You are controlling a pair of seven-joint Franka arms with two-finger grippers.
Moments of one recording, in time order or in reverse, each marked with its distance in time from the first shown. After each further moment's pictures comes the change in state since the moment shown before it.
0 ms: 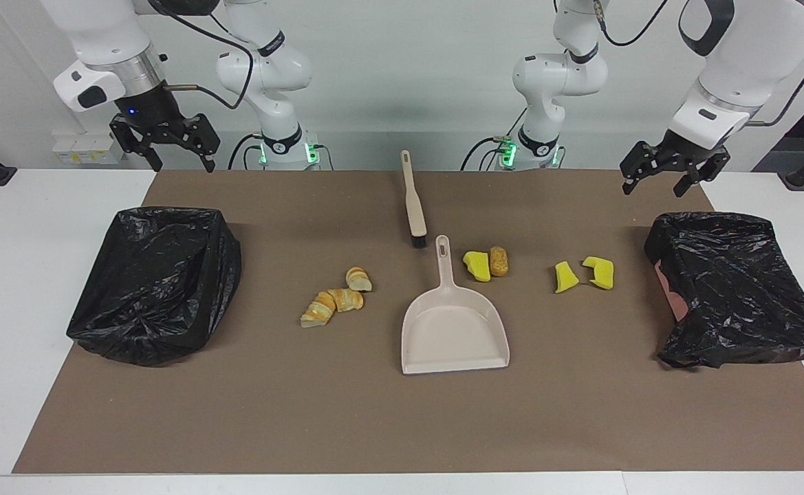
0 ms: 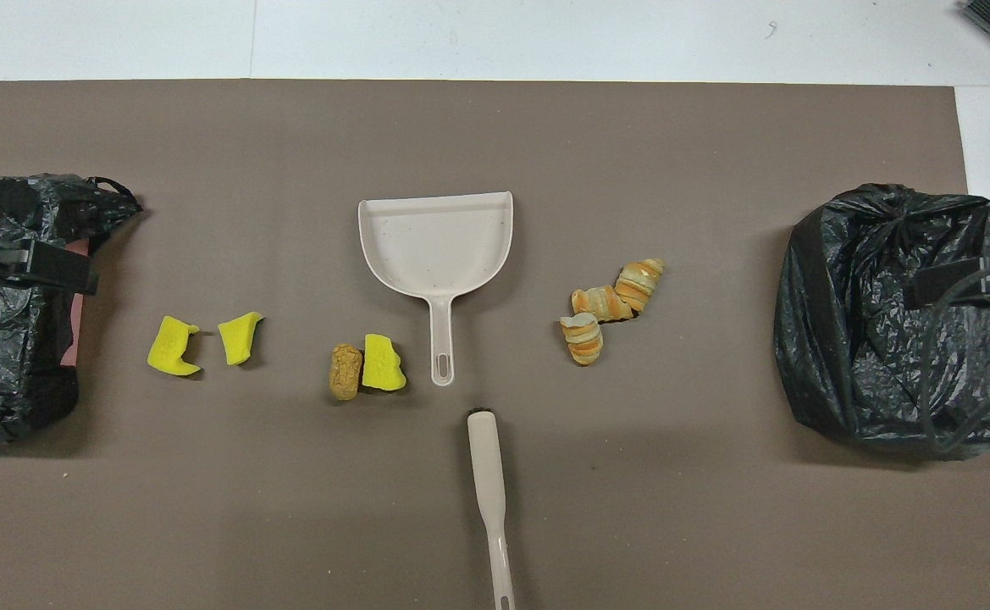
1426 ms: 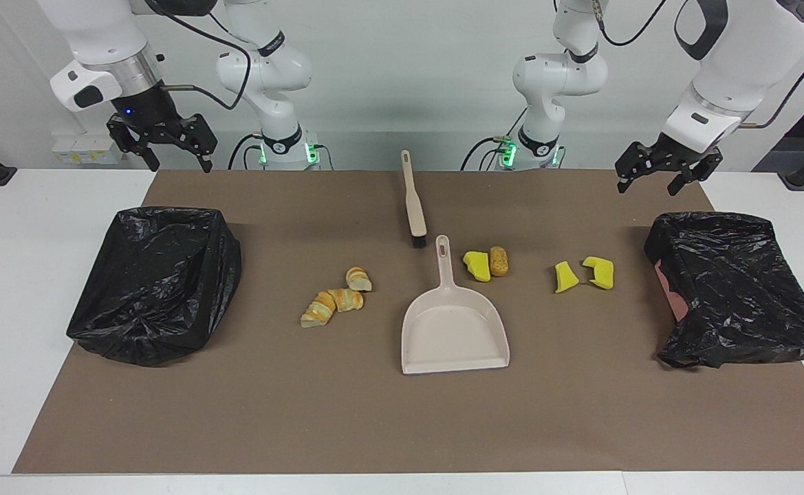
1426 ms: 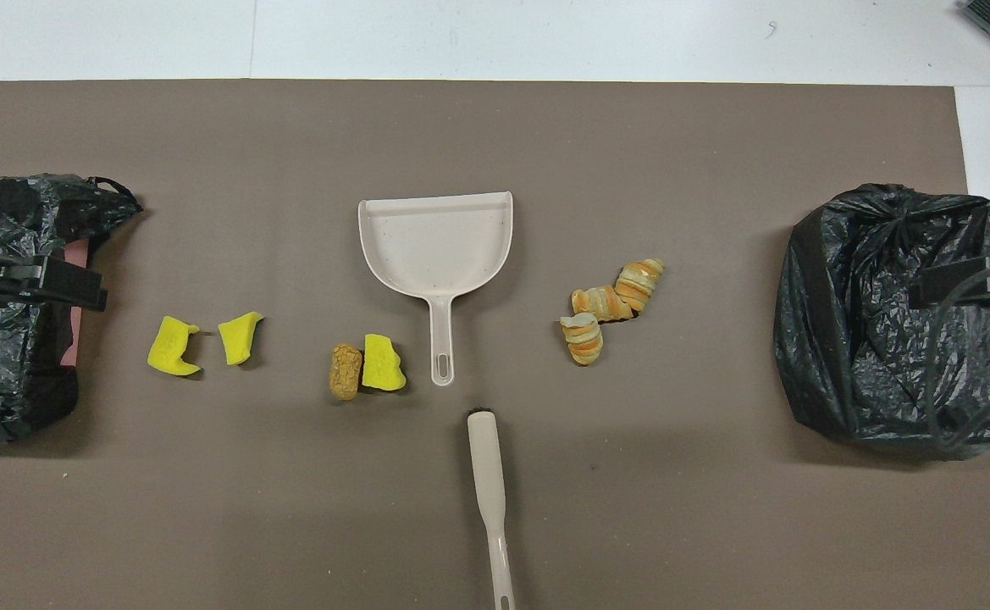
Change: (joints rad) left arm -0.001 -0.018 -0.007 -0.044 0.000 -0.013 0.000; right arm -0.005 0.000 -0.003 0.000 -0.003 0.001 0.000
